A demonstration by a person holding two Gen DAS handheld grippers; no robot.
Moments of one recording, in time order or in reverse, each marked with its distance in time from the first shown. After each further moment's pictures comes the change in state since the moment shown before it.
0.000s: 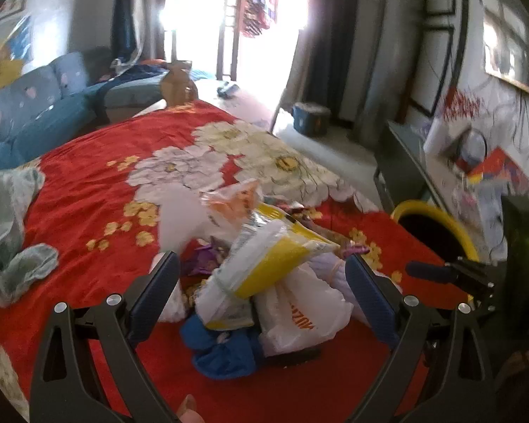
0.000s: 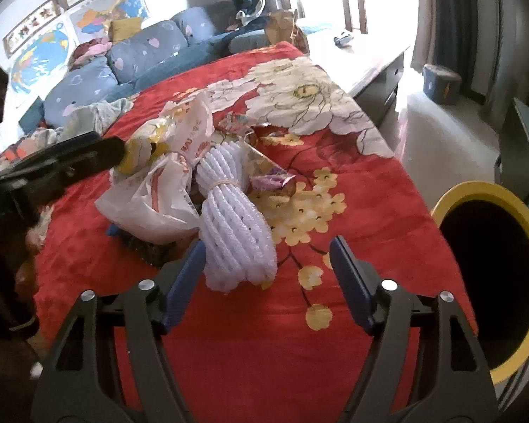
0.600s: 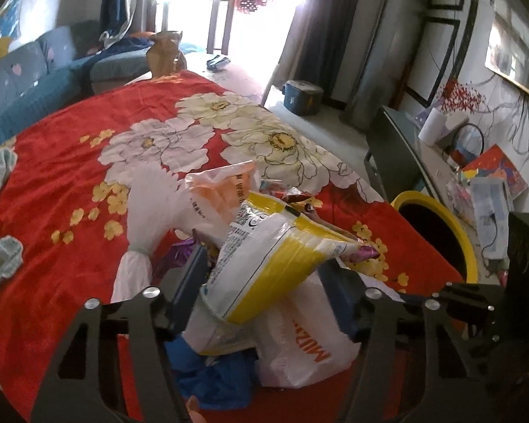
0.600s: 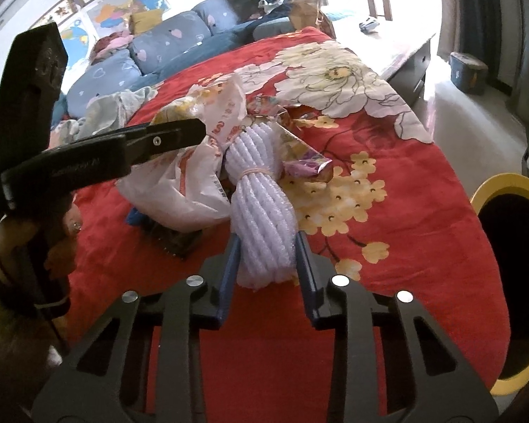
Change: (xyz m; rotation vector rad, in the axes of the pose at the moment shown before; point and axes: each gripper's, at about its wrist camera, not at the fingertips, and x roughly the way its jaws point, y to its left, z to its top) left arm 0.039 0.013 0.005 -0.076 0.090 -0.078; right arm 0.008 0.007 -0.004 -0.014 0.047 0.119
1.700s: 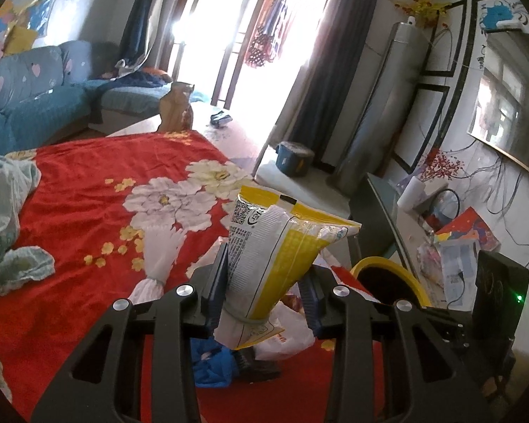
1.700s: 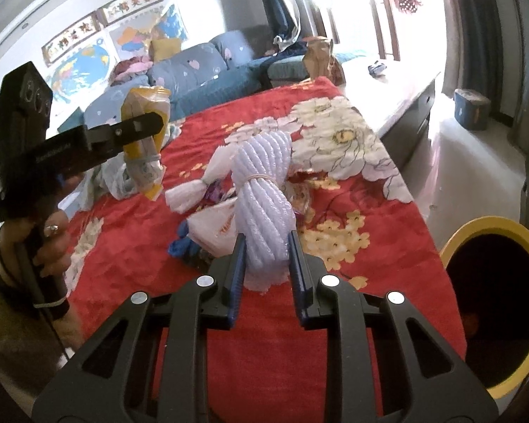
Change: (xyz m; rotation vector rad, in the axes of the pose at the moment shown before) left arm -0.098 -0.005 0.014 -0.092 -0.241 -0.063; right arm -0.067 0.011 0.017 -0.046 -0.158 0.027
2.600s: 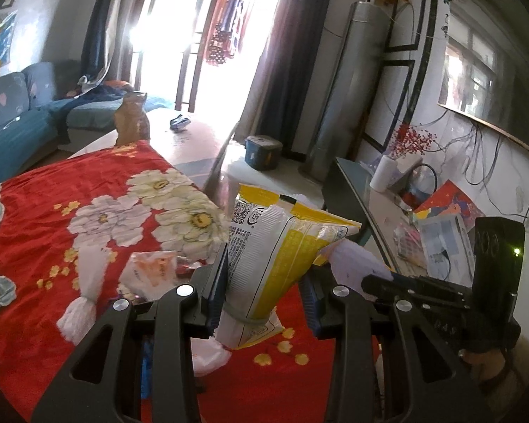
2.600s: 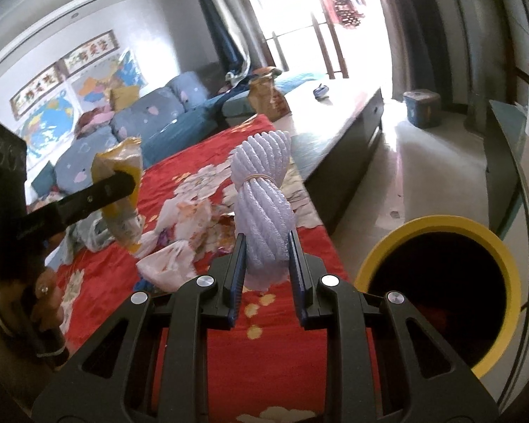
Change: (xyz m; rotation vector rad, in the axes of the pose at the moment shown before) left arm 0.024 -0.090 0.001 0.128 0.027 -0.082; right arm -0.061 -0.070 0.003 0.168 -0.147 -0.126
